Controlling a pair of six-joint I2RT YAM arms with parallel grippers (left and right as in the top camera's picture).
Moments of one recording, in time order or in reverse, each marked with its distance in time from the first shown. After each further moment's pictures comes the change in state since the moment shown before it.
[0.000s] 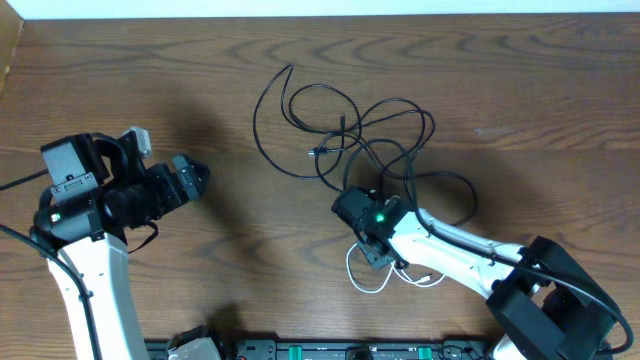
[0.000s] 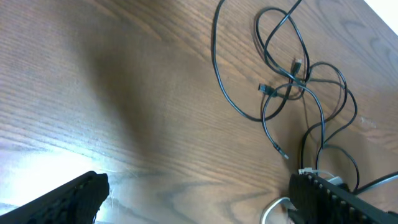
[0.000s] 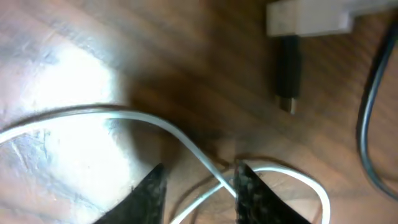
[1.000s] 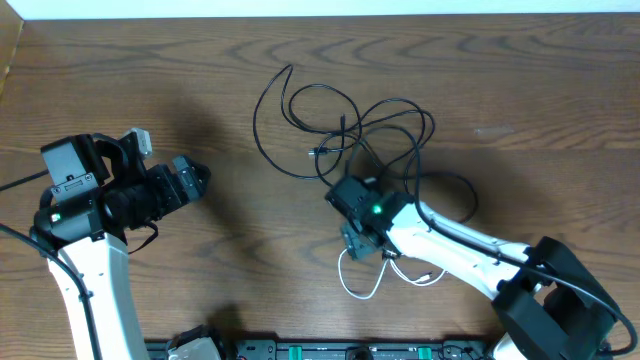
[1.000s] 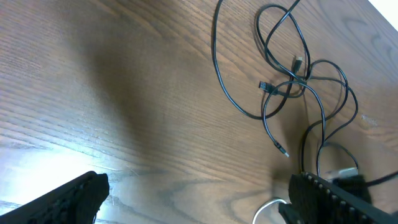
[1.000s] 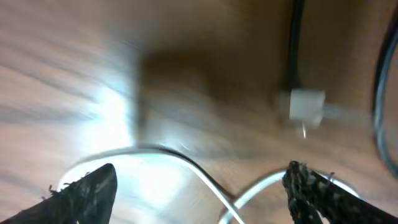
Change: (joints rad) left arm 0.000 0.000 0.000 -0.006 0.000 0.006; right arm -0.007 0.000 0.100 -0.008 -0.068 0.159
